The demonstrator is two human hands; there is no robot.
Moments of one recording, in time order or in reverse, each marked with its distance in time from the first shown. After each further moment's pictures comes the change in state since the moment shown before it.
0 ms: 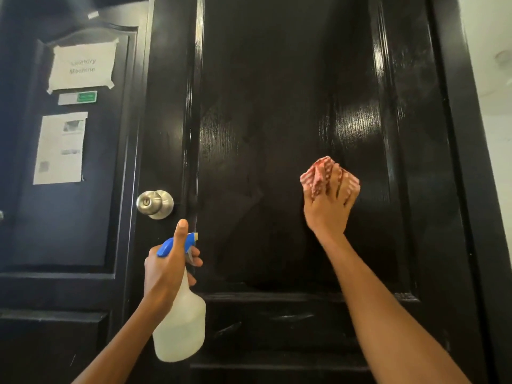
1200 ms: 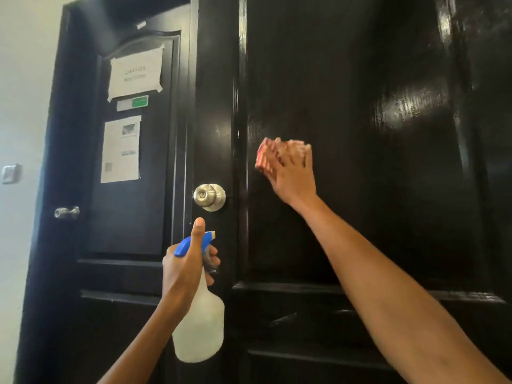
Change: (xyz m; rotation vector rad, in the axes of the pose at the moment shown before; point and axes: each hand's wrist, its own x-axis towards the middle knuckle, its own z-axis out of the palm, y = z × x) left_hand 0.002 -0.006 -0.073 0.002 0.058 -0.016; right_hand 0.013 -0.173 0.031 -0.013 -0.018 -0.584
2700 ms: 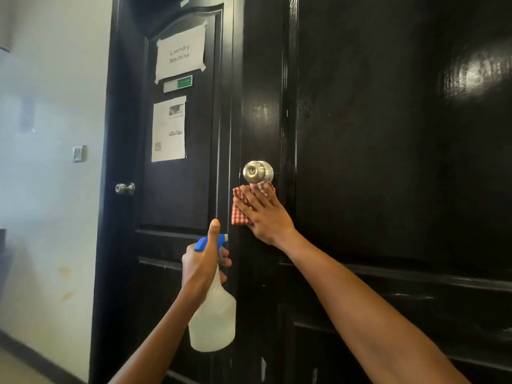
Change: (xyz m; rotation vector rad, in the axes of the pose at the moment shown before) left_hand 0.004 -0.044 -0.079 0.122 0.109 -0.190; right_hand -0.074 -0.179 0.055 0.206 -0.308 -0.422
